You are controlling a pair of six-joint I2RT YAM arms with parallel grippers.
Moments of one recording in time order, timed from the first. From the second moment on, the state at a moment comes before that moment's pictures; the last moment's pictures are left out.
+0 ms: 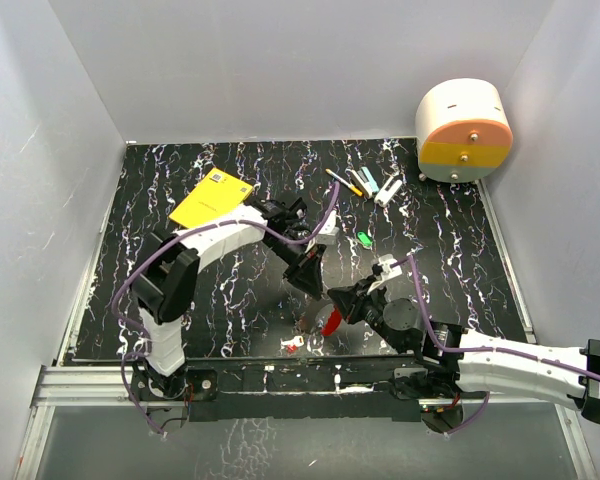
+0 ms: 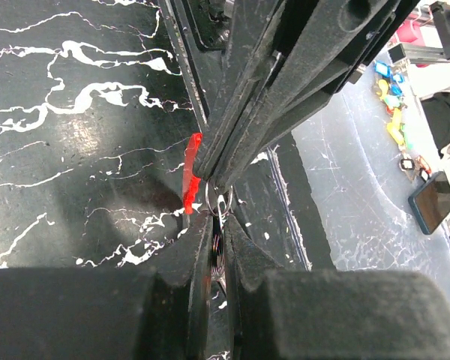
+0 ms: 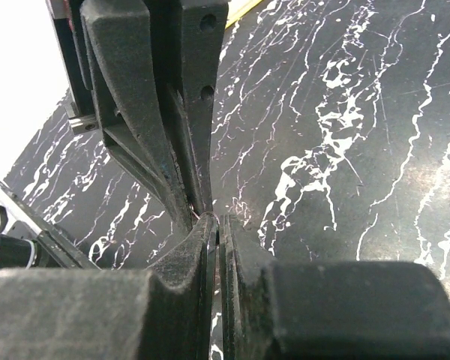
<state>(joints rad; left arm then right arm) -0.71 1.86 1.40 -0.92 1.18 0.76 1.18 0.67 0.26 0.24 0.51 0.57</state>
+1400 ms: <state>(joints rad) -0.72 2.14 1.58 -1.15 1.24 0.98 1.18 0.71 0.25 0.17 0.46 0.60</state>
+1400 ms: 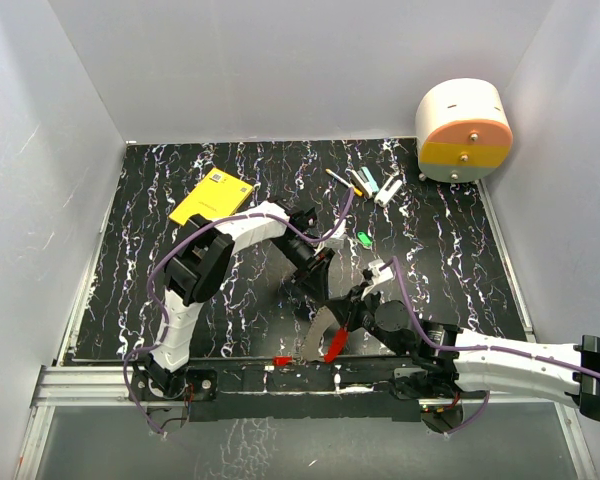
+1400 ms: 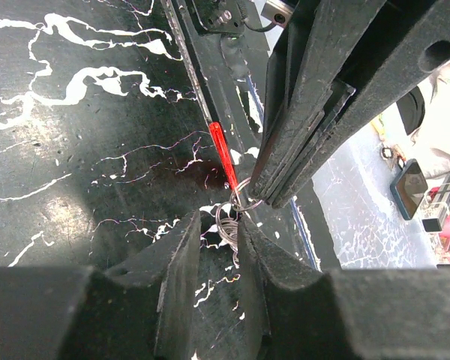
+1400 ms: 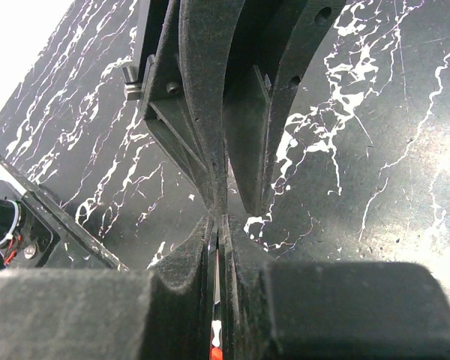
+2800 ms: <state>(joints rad) -0.78 2.14 1.60 -1.27 1.35 1.02 1.18 0.67 0.28 0.14 0.49 0.60</state>
